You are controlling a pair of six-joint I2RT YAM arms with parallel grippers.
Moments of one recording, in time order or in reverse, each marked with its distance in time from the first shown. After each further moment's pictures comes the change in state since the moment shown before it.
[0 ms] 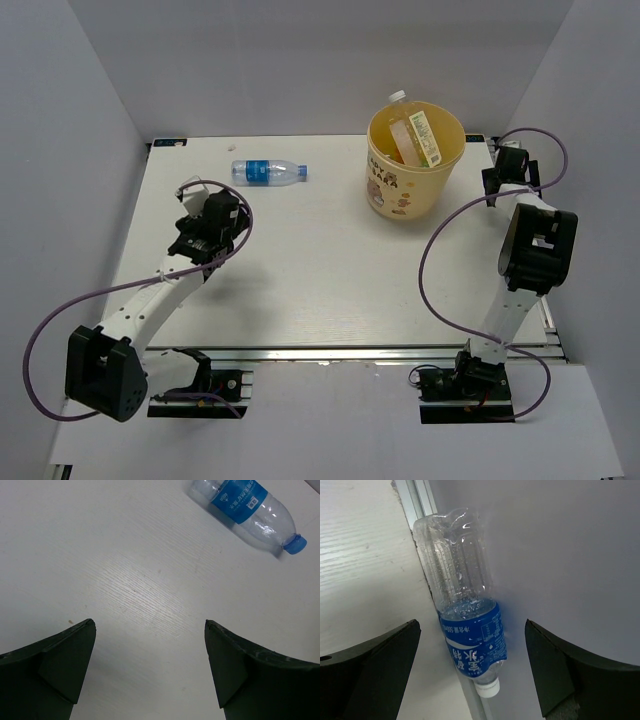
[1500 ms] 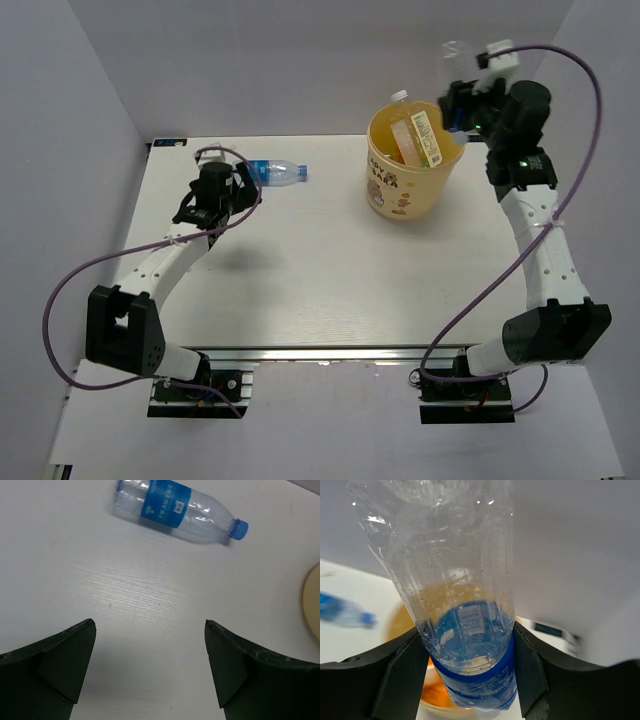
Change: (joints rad) left arm 0.115 0.209 0.166 0.176 0.320 0.264; right arm 0.241 -0.539 0.225 -0.120 -0.635 0.298
